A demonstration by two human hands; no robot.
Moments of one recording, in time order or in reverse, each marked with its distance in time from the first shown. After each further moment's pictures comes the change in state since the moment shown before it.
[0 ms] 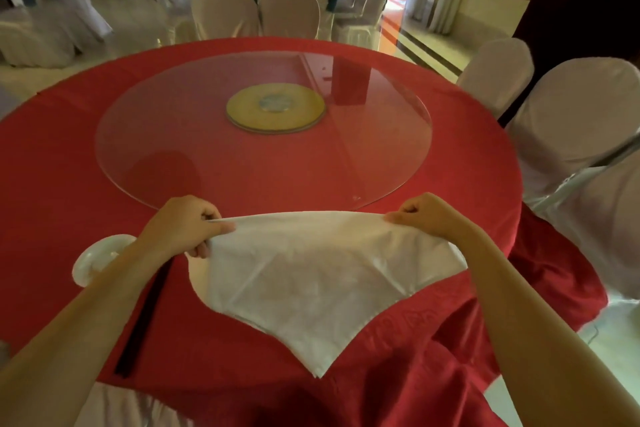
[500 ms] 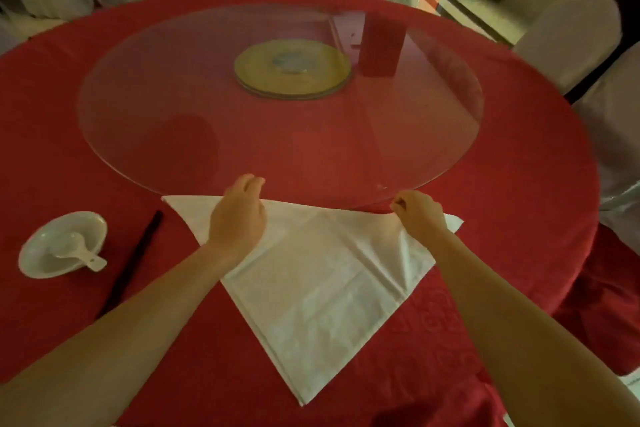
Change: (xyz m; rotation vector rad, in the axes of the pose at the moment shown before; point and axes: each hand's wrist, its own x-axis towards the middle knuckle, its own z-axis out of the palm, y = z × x) left_hand 0.108 -0.017 0.138 0.191 0.412 0.102; right_hand 0.129 0.053 0.098 -0.243 0.182 0.045
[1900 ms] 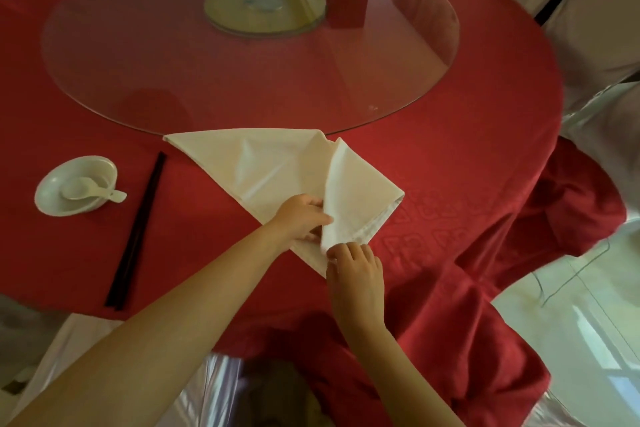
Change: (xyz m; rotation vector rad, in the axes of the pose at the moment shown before) left_hand -0.109 0.037 0.026 -0.842 -0.765 -0.438; right_hand -0.266 -0.125 0.093 0.060 0.228 0.024
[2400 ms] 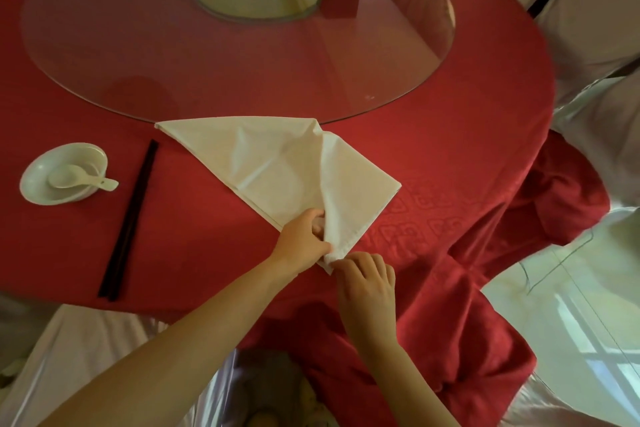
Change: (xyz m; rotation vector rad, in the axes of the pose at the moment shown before) left_hand -0.035 -0.035 0.025 0.302 0.098 0.172; right_hand -0.039 0.030 0.008 0.020 0.125 -0.108
